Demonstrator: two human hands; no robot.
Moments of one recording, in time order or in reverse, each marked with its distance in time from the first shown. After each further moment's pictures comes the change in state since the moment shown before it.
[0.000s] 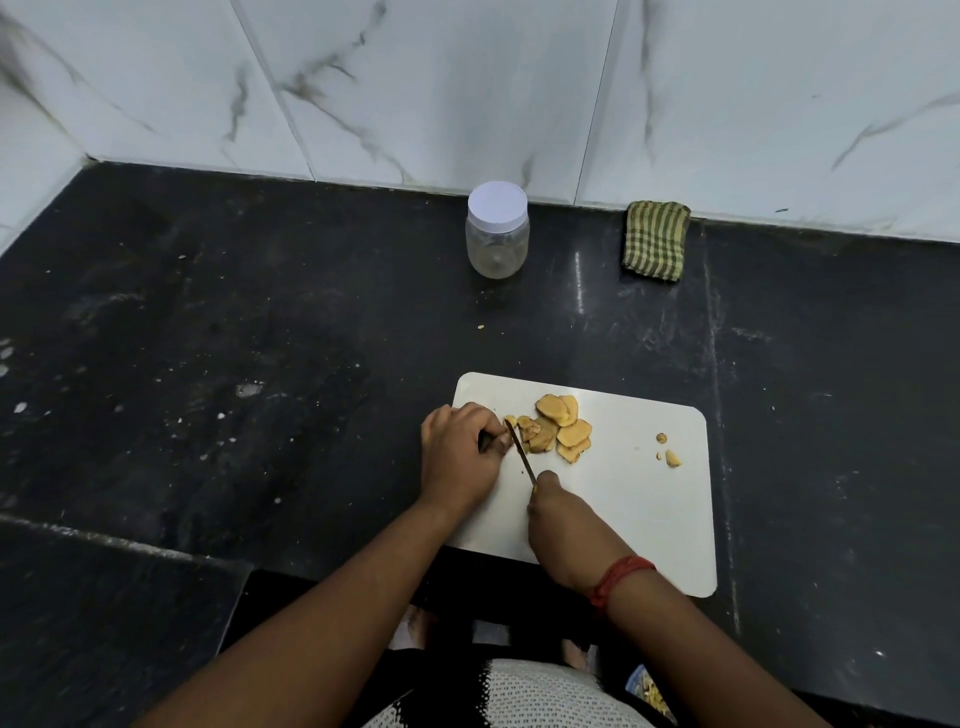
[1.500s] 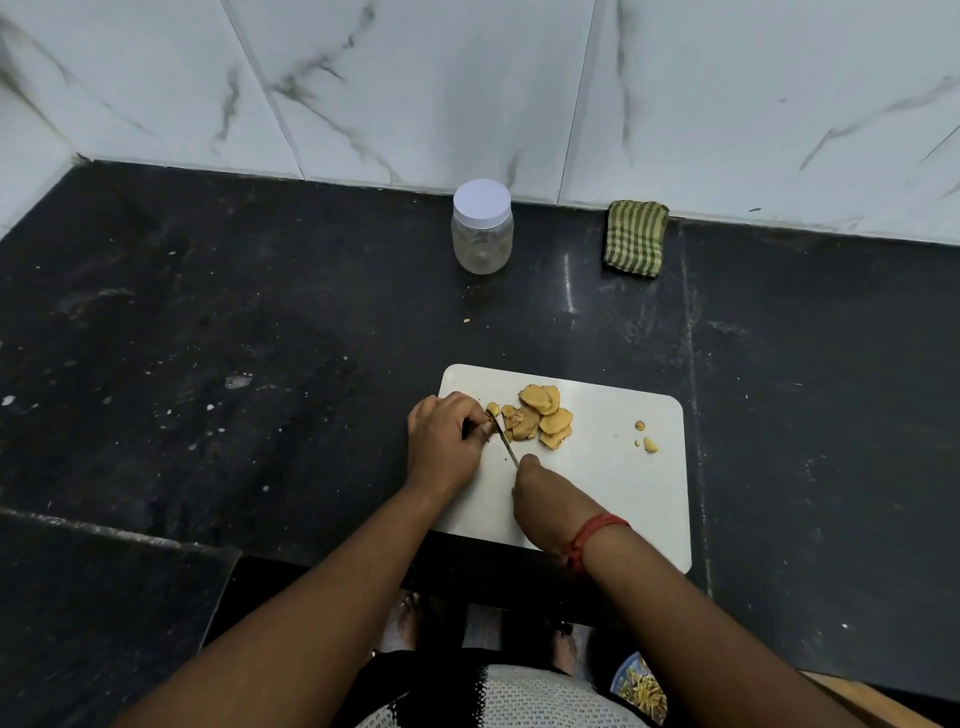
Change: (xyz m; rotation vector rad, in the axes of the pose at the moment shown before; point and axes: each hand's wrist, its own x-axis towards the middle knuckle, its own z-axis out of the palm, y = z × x) left_hand -0.001 0.000 0.000 -0.015 -0.006 -0.013; right_hand 0.003 -0.008 -0.015 -0.031 -0.121 0.069
